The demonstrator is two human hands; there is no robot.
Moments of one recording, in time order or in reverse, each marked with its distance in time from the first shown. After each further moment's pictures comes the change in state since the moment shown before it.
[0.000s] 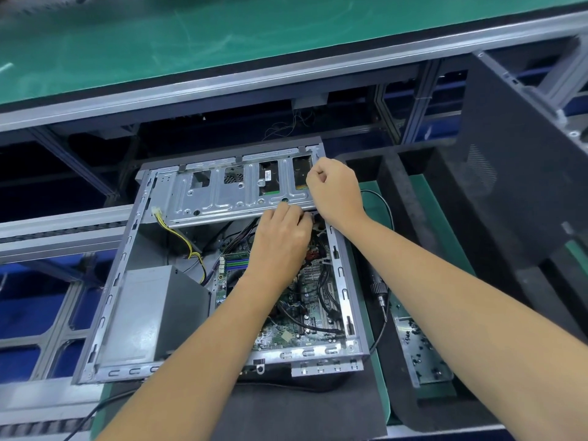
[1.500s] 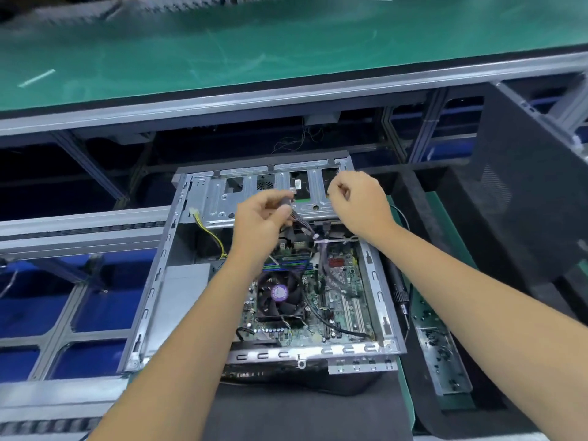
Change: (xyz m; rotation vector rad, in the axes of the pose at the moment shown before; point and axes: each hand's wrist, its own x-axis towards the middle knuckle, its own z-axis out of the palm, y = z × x) left_hand -0.014 -0.073 -0.030 -1.407 0.079 -0.766; right_hand -0.014 -0.022 -0.008 -0.162 -0.102 -0.220
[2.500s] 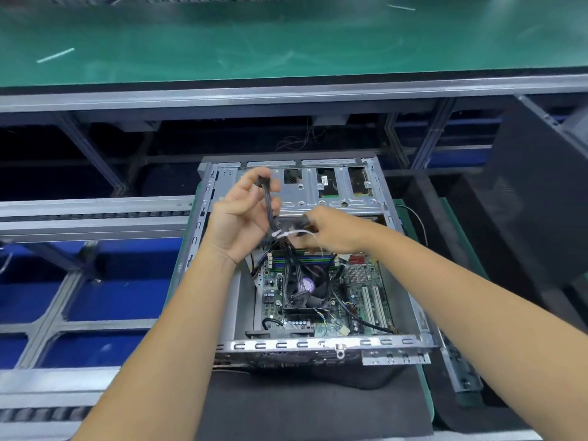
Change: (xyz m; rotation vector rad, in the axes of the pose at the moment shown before) left_hand 0.012 -0.010 -0.083 -0.944 -0.448 -0.103; right_hand -0.009 -0.078 0.045 0.062 -0.847 0.038
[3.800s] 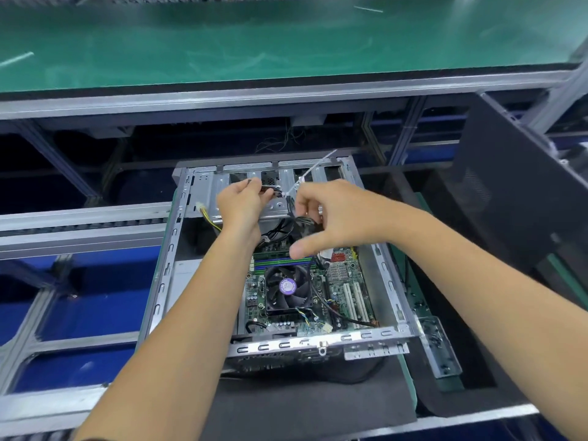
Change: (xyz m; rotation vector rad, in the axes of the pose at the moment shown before) left_hand 0.052 -0.033 0.024 0.356 0.891 0.027; right_hand -0.064 -0.027 -0.040 -0.182 0.192 -0.041
